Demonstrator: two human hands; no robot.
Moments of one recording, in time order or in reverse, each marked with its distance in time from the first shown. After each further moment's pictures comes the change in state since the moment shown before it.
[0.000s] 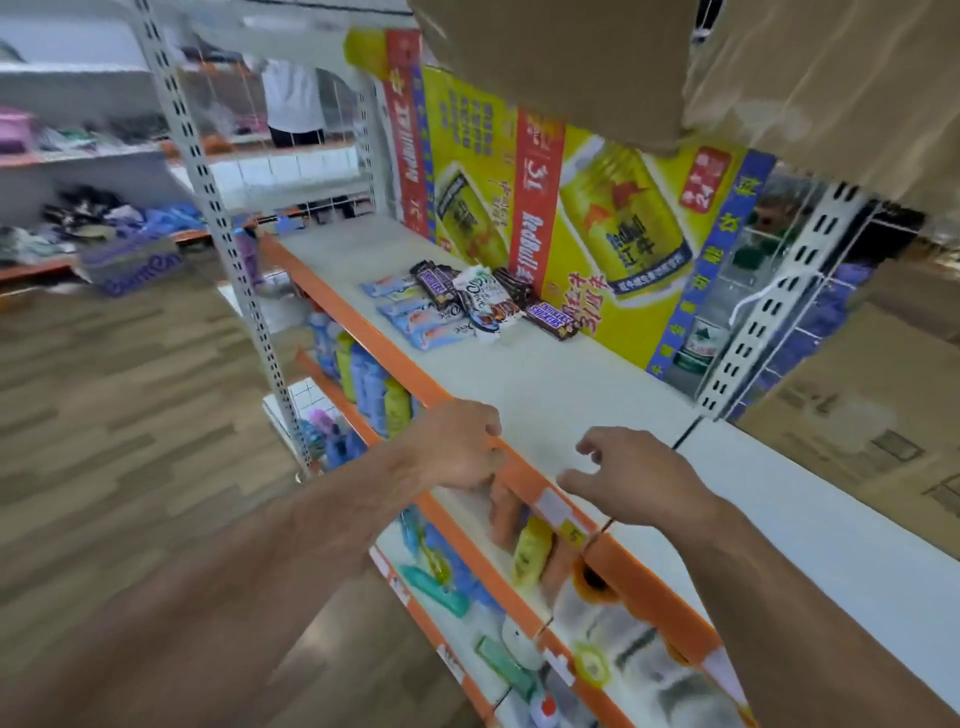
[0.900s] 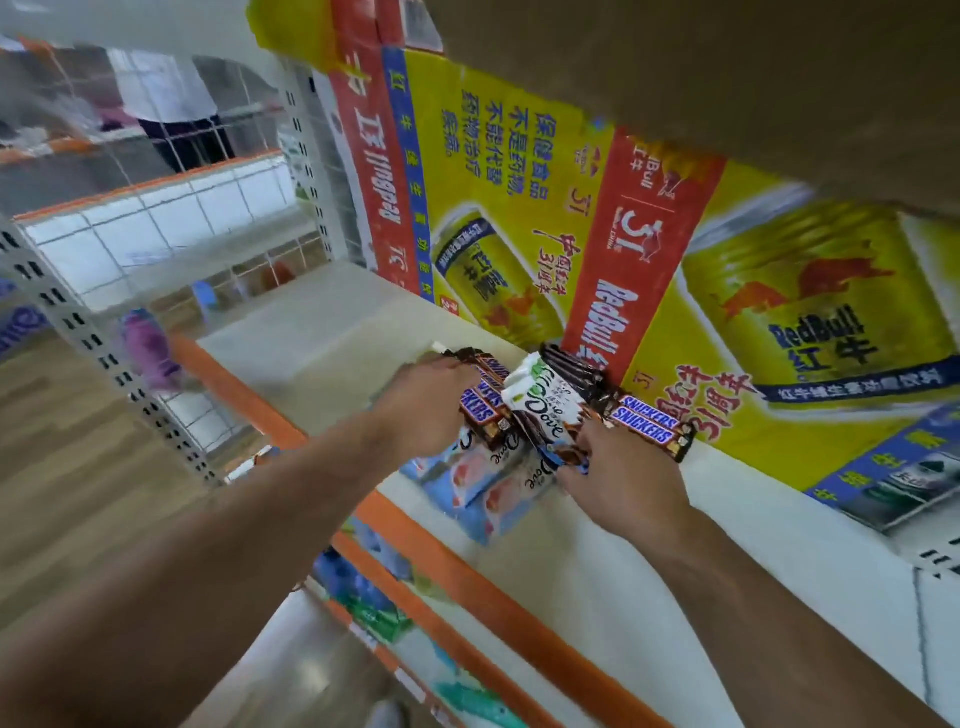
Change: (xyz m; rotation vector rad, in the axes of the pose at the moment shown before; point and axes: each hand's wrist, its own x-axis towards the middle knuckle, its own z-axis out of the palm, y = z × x) left_hand 0.304 -0.212 -0.107 0.259 0.090 0.240; right_hand 0.301 -0.113 0.005 0.037 0.182 0.208
